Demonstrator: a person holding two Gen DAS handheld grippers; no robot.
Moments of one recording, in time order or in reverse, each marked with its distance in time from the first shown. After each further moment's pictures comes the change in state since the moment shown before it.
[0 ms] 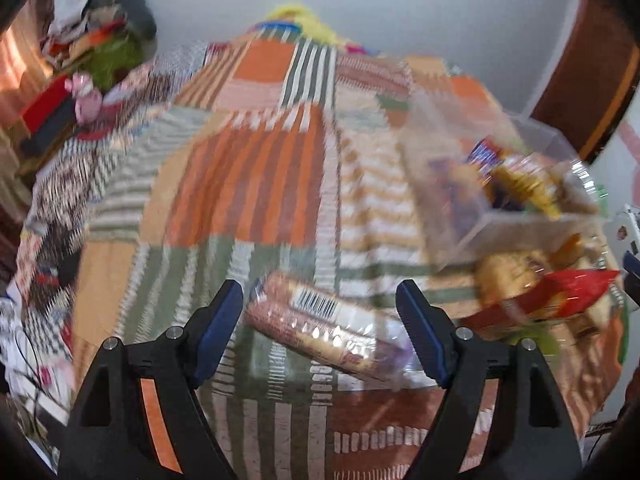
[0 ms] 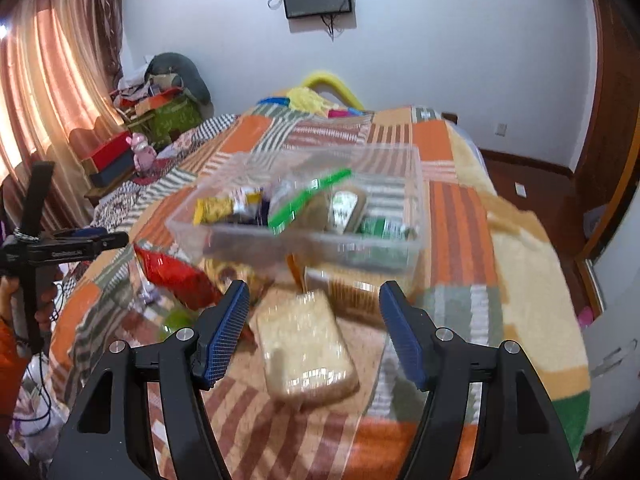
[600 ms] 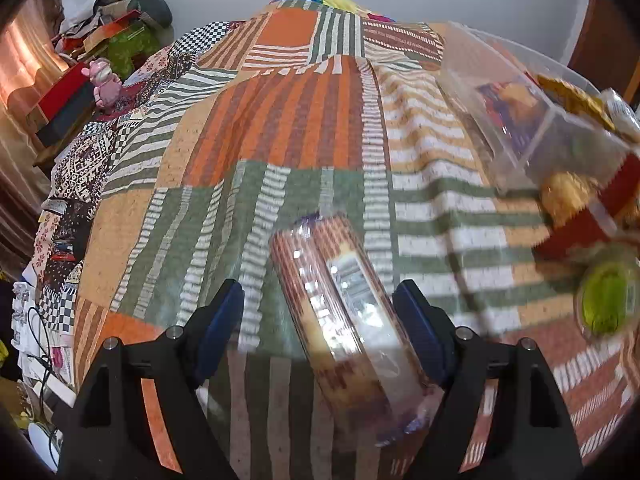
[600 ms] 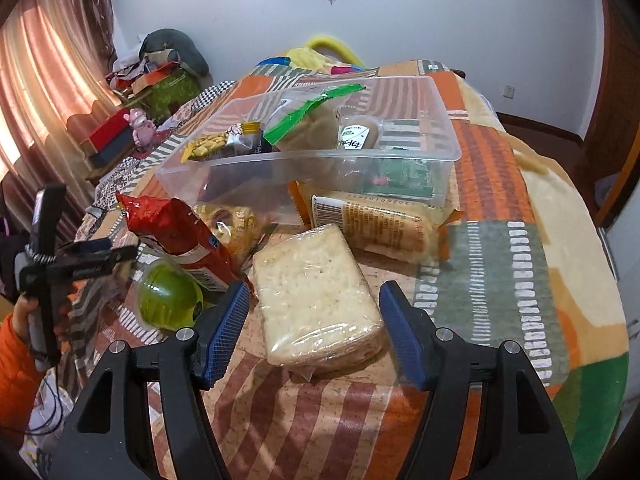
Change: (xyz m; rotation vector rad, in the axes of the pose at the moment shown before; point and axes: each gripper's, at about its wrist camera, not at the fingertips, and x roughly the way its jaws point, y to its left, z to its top) left arm 0.020 0.014 -0.052 0.034 0.039 0.101; right arm 0.026 0.004 -0.022 0.028 0.102 0.037
